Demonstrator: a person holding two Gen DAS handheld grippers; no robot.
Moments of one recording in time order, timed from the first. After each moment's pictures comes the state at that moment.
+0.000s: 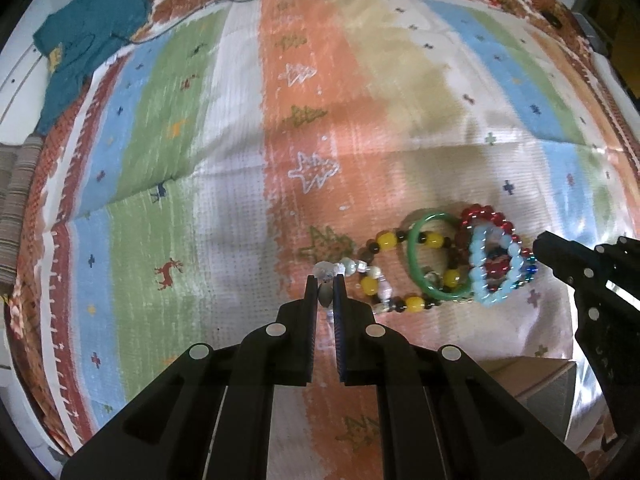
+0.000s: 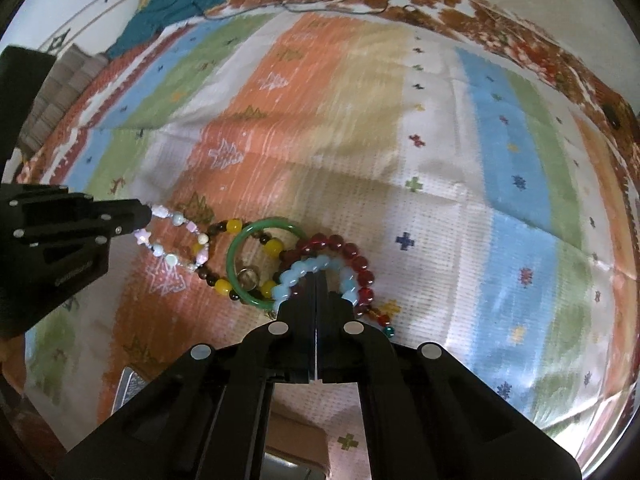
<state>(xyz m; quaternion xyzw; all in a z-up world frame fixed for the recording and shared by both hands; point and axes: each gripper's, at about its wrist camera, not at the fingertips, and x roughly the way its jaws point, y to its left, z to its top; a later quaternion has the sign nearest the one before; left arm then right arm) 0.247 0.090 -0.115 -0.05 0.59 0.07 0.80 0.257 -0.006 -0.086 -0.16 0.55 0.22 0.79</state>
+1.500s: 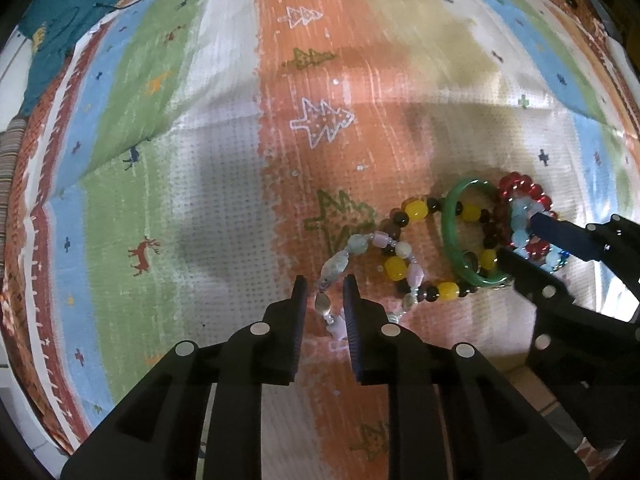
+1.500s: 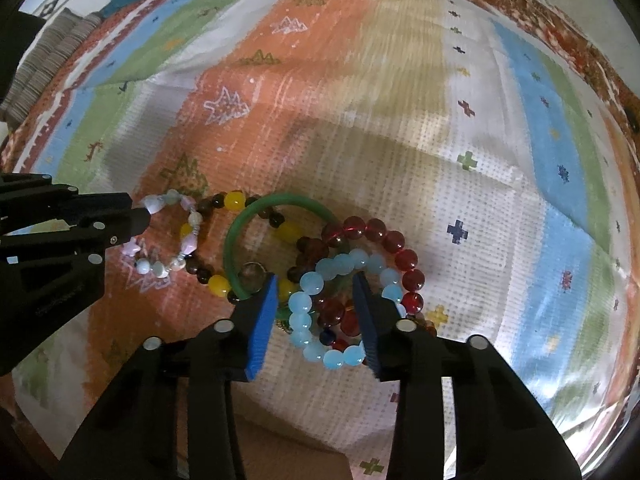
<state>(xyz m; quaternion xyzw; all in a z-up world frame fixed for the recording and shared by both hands) 0.263 0.105 -0.168 -0.05 0.65 0.06 0.75 0.269 0.027 -0.141 -0.20 0.60 0.21 0.75</state>
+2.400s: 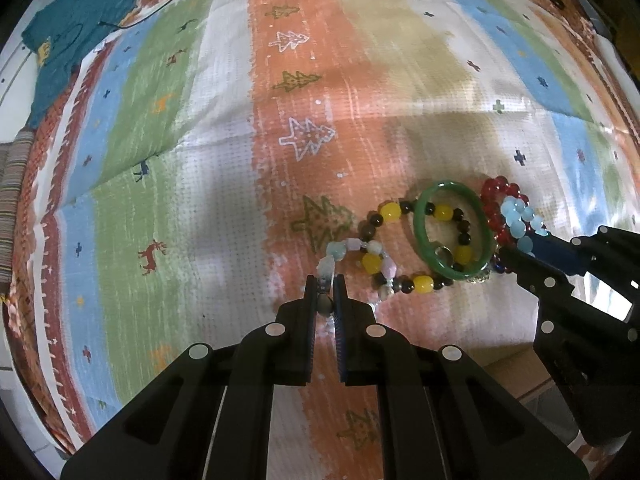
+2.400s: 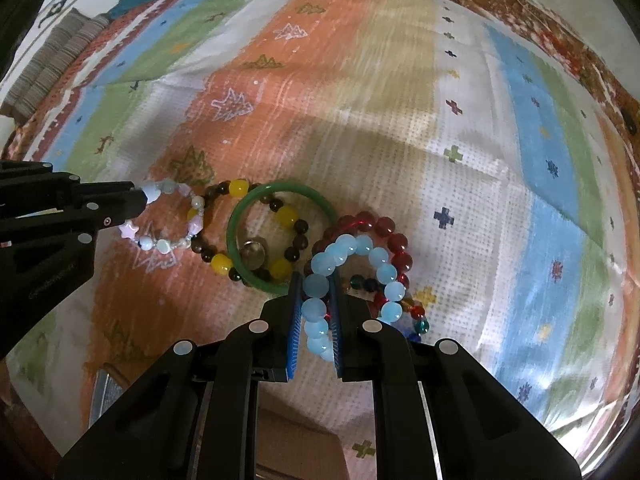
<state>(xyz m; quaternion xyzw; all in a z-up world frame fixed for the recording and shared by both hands) 0.250 0.079 -0.142 -0.04 0.63 0.06 0.77 0.258 0.013 -0.128 -0.20 0.59 0.22 0.75</state>
